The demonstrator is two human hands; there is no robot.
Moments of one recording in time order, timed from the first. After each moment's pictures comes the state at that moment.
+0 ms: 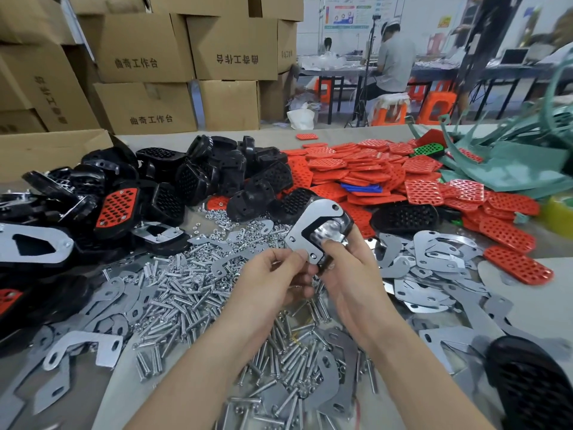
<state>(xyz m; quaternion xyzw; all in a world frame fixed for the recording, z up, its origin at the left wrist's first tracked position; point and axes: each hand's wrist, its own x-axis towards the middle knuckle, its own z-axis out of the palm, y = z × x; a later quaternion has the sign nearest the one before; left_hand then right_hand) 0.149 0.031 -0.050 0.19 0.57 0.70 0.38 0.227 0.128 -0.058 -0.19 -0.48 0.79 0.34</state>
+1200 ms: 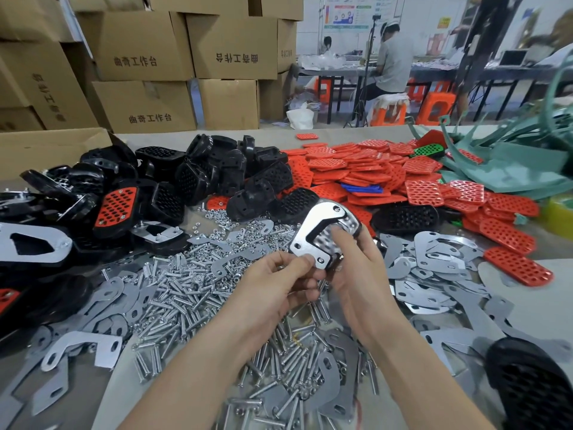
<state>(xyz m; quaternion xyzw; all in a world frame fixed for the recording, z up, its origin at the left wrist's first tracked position) 0.150 0.028 -0.044 0.17 0.53 0.69 0.45 0.231 0.127 -0.051 -0.24 -0.46 0.77 0.37</state>
